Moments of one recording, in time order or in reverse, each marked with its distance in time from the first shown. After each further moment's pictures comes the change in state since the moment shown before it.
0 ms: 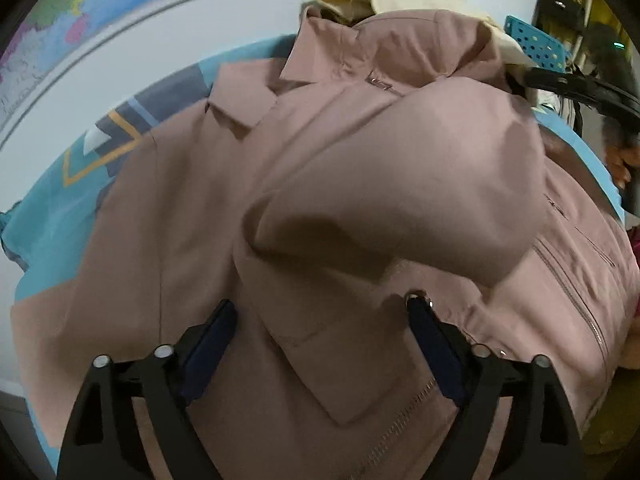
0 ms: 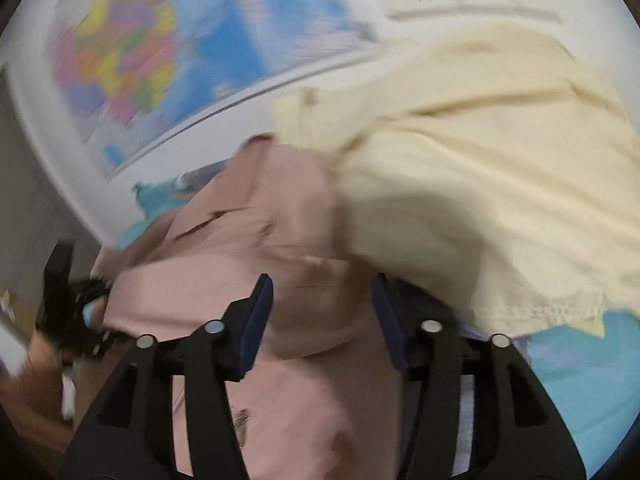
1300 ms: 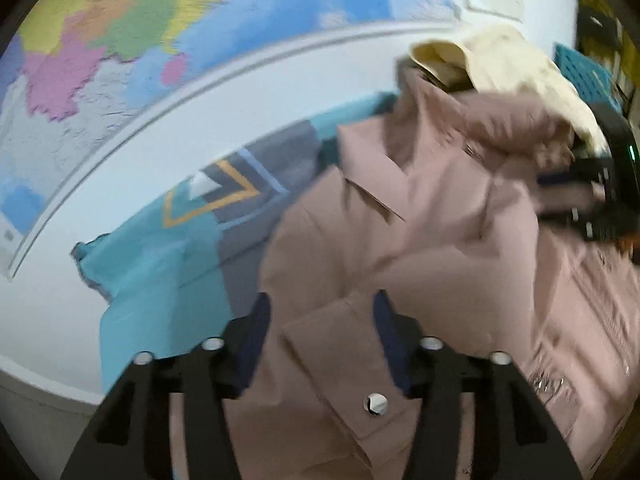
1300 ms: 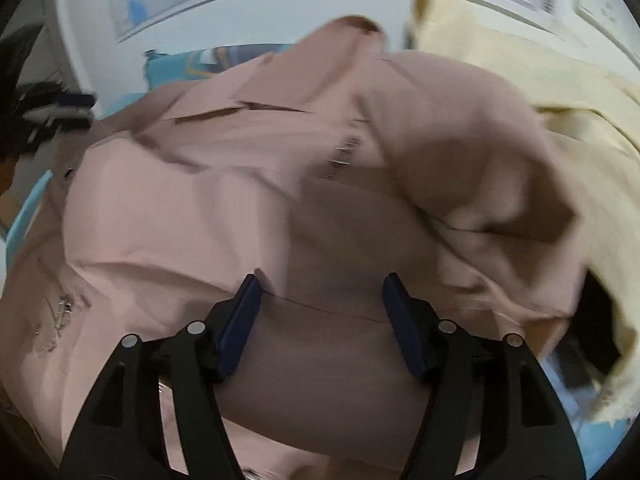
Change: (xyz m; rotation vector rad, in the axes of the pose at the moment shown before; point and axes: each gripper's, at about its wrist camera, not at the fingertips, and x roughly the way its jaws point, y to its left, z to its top) left arm -0.052 0.064 0.033 0.001 -0.069 0.210; right arm 0.109 0.061 -0.012 -0.322 0.250 -0.099
